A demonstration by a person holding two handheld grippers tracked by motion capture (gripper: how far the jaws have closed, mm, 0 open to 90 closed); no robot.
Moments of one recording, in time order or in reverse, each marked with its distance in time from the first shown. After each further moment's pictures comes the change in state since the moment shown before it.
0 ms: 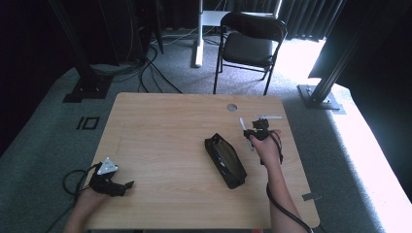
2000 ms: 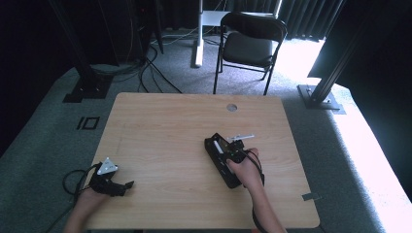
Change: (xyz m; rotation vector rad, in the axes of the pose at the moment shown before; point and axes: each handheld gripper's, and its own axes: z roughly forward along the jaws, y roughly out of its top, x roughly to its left) left arm 0.000 0.000 0.000 0.000 0.000 0.000; right arm 0.088 -0.054 -0.003 0.134 0.102 -0.144
